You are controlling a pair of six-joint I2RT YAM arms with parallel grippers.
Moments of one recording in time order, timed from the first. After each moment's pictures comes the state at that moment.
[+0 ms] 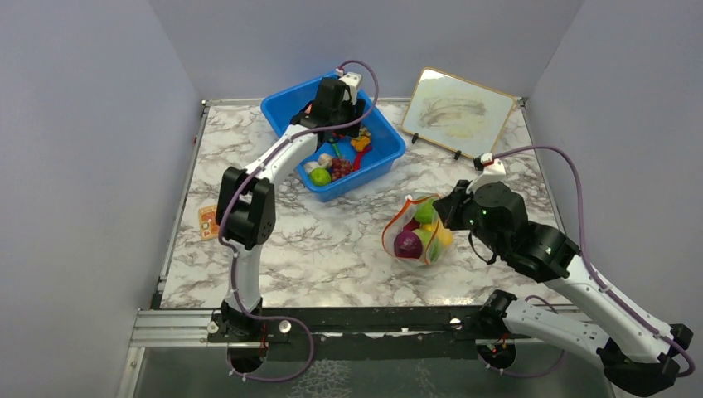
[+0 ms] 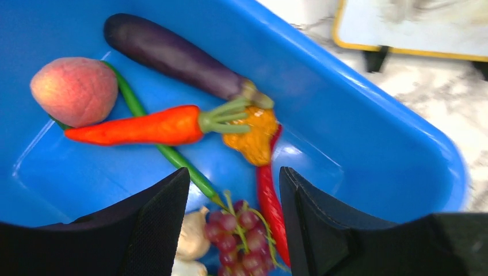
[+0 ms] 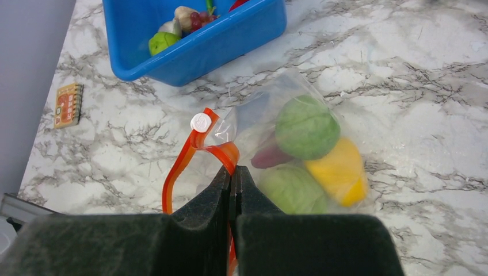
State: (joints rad) left arm -0.45 2.00 1.76 -0.30 0.03 -0.07; right arm 0.83 0.77 0.99 -0.68 0.41 0.60
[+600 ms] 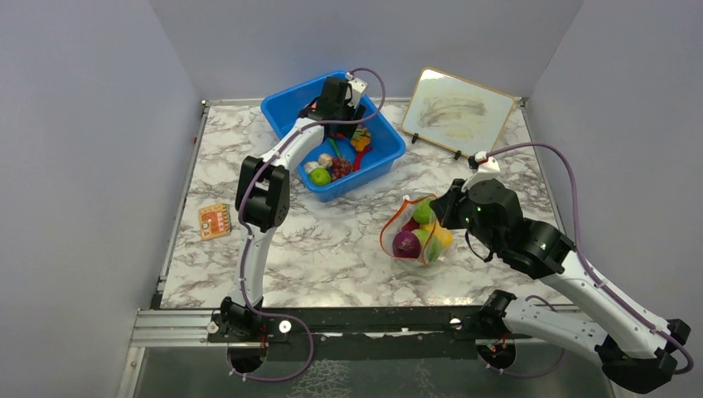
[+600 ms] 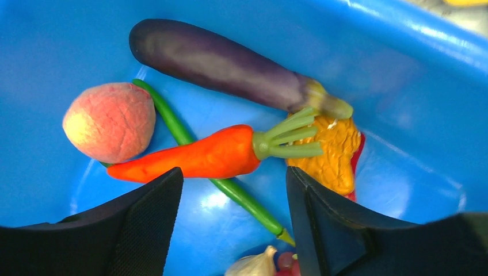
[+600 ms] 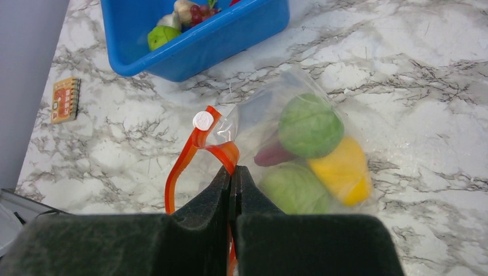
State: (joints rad) left arm -0.40 2.30 2.06 -0.39 -0.04 0.16; right arm 0.83 0.81 1.00 -0.68 0.39 0.60
